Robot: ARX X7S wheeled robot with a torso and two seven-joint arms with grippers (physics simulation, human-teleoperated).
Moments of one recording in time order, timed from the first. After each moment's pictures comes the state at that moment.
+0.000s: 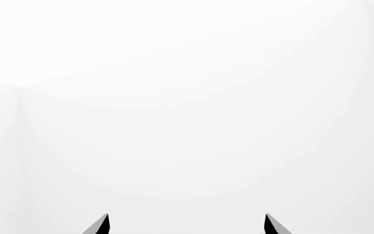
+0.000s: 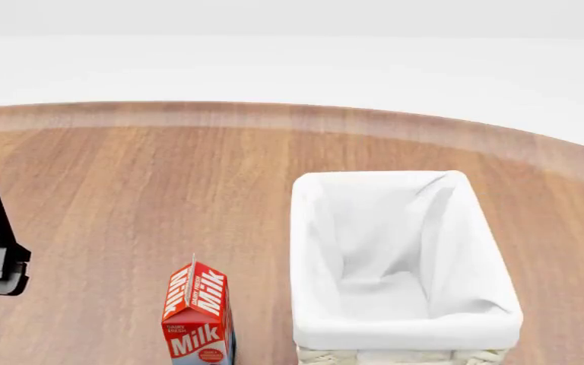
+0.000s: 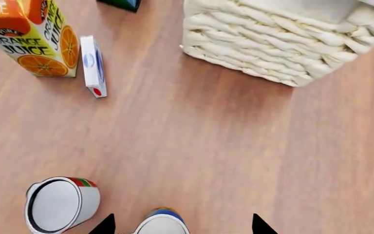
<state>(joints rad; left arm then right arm) -0.40 -0.05 0.10 1.03 0.35 -0.83 0.19 0.35 0.87 -0.69 -0.82 1.89 0.89 1.39</state>
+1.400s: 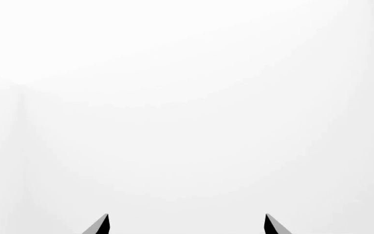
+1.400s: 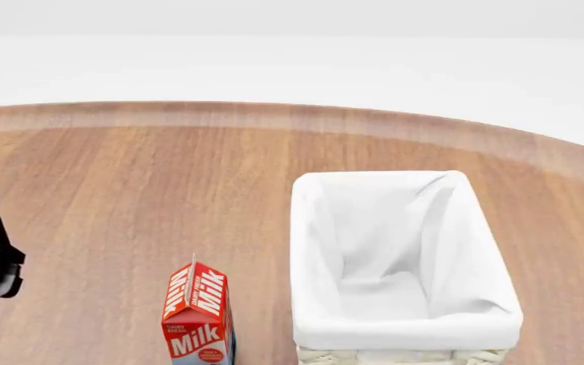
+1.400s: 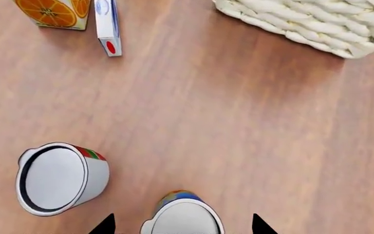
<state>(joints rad) -0.39 -0.06 0.08 1.04 0.33 -0.83 0.19 0.20 0.80 -0.78 -0.71 1.55 0.91 1.17</state>
